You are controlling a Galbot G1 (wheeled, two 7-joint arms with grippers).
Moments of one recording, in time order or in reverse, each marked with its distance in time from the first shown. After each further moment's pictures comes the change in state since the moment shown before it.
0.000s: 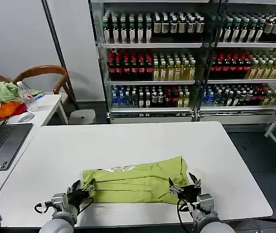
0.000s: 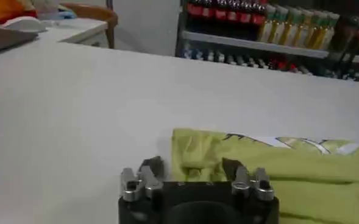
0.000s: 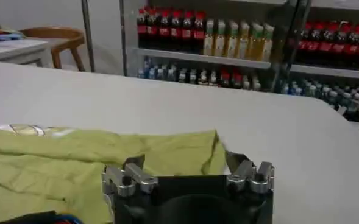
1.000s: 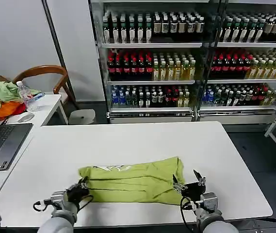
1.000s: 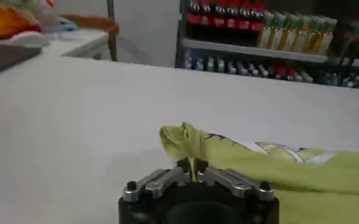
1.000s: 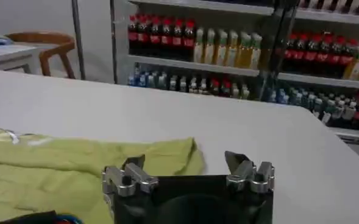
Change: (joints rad) left arm 0.015 -0.018 -0.068 -0.068 0.079 0.058 -0.010; right arm 0.005 0.000 0.033 0.016 -0.008 -0.001 0.008
